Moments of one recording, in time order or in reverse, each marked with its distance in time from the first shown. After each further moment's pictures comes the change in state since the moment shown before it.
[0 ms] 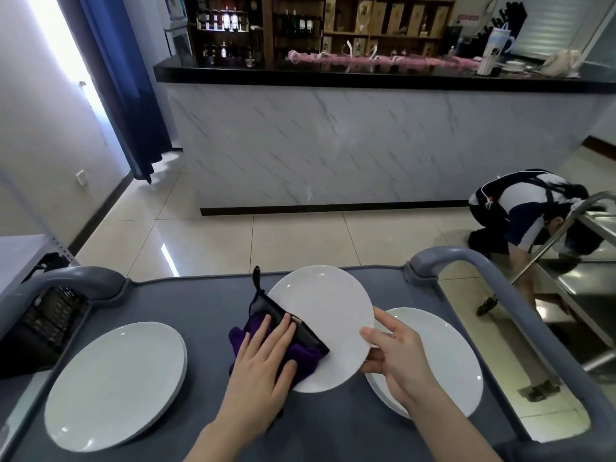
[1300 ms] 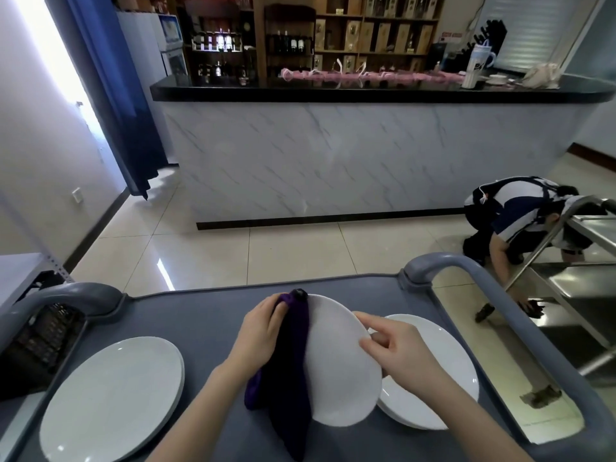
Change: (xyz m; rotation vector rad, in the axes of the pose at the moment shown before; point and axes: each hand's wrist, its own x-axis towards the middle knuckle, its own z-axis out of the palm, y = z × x) left_hand 0.078 0.005 -0.029 -0.429 0.121 -0.113; right_hand -0.015 -0.034 -0.011 -0.670 -0.184 -0.290
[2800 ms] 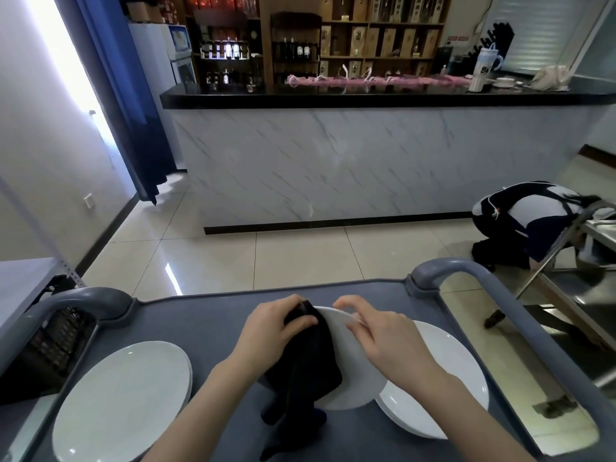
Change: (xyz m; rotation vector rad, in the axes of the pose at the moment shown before) left_hand -0.005 0.039 -0.024 0.152 -0.058 0.252; right_hand 0.023 -0.020 0.009 -0.650 0.070 -0.267
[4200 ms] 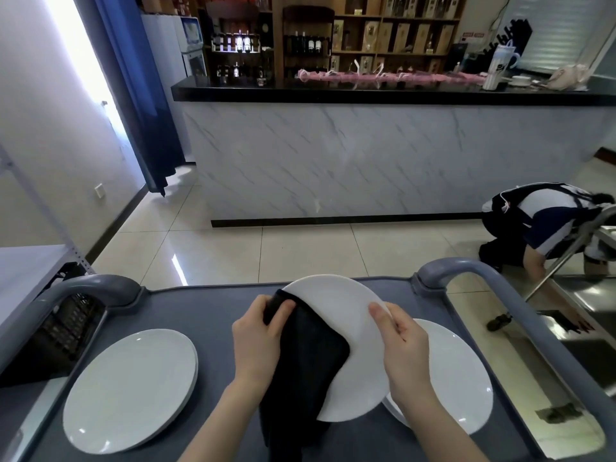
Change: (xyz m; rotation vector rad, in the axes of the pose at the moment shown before) left_hand -0.030 -0.003 0.019 -0.303 0.524 -0.362; right_hand -0.015 -0.010 0.031 0.946 0.472 0.419
